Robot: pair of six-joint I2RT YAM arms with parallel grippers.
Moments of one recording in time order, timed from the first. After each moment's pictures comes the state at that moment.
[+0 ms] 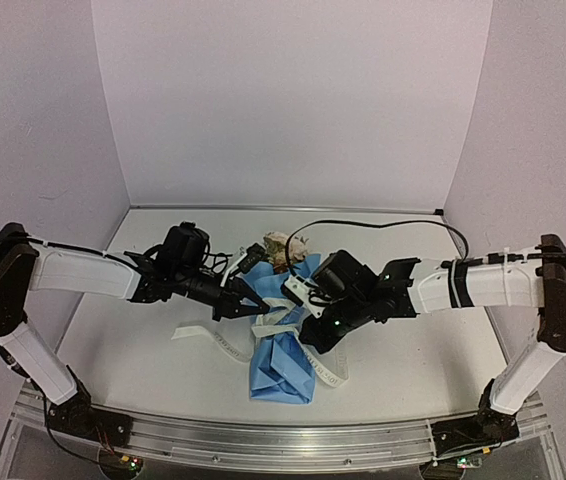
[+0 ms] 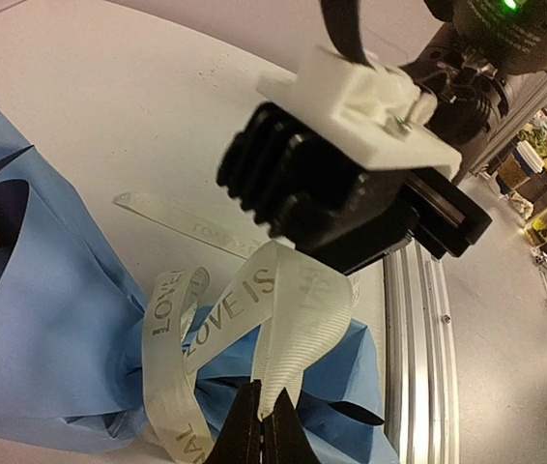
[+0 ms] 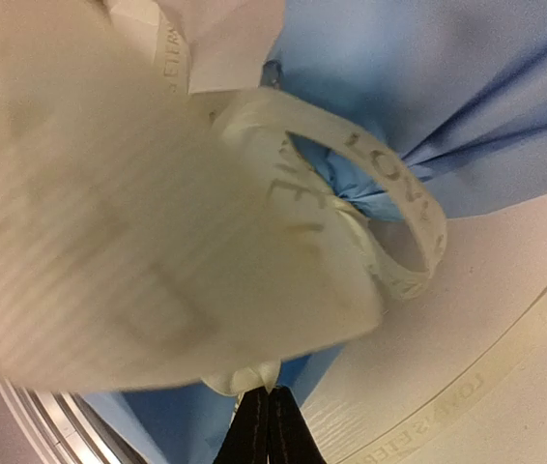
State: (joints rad) left arm -0.76 1.60 0.87 0.15 0.79 0.01; right arm 1.01 1.67 1.10 -0.42 -0.09 0.21
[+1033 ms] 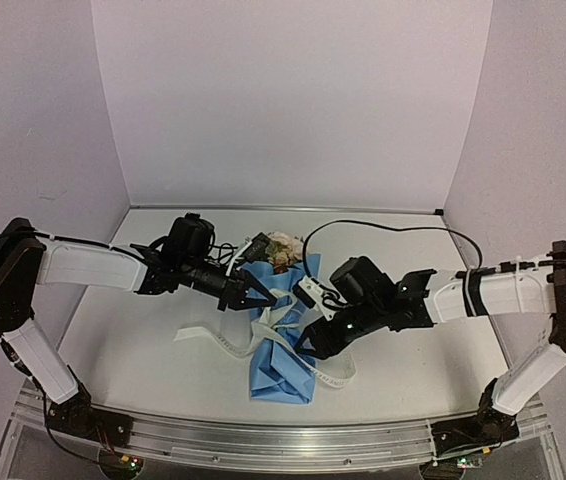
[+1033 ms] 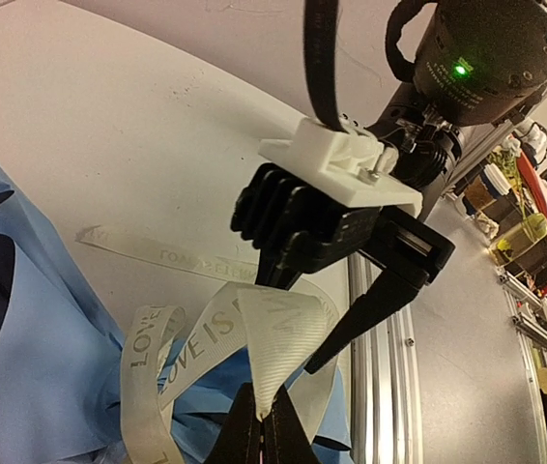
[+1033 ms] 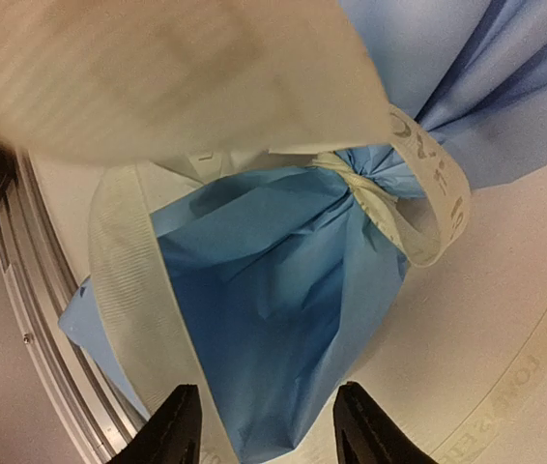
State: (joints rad) left arm -0.75 1.64 0.95 0.16 0.88 -0.08; right arm 0.99 1.59 0.94 -0.25 -0.23 0.31
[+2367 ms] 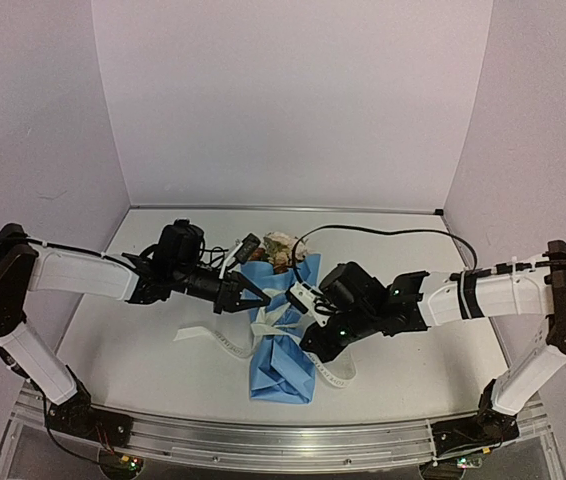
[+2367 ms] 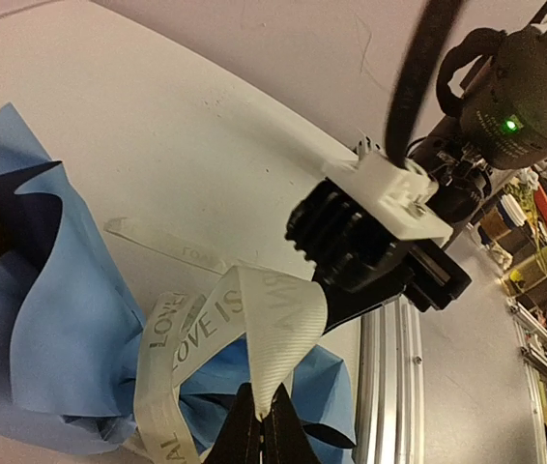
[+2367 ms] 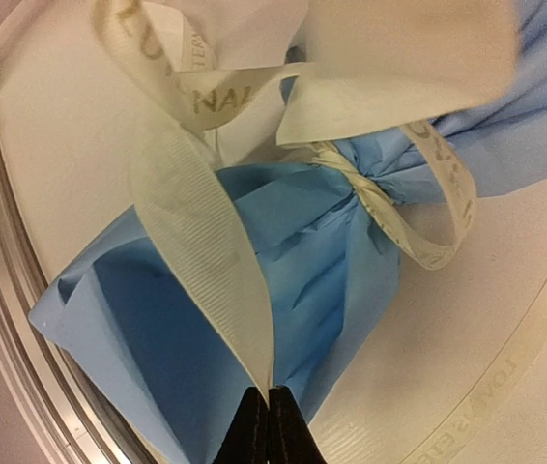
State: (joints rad) left arm -0.74 1.60 0.86 0.25 0.81 -0.17; right arm 1.05 1.61 0.98 -0.30 -0.10 0.25
